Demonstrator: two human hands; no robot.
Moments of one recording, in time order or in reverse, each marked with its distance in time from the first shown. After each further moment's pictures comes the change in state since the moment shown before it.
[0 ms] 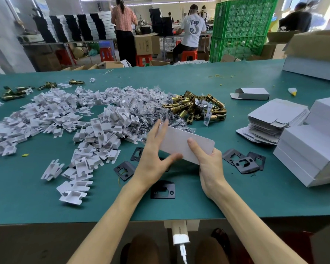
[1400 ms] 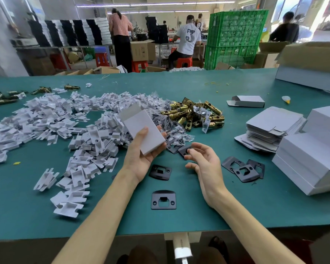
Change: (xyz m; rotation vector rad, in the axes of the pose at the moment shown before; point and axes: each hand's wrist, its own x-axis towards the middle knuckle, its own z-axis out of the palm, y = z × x) left_hand 0.040 -0.010 -0.022 -1.305 0.259 -0.569; right_hand 0.006 0.002 0.001 -0.072 -0.013 -0.015
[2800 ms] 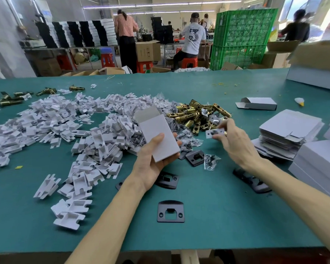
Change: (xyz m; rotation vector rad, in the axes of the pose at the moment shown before) left_hand 0.008 -0.005 0.004 0.103 -0.071 -0.073; right_hand 0.113 -0.044 -0.049 -1.256 -0.113 -0.613
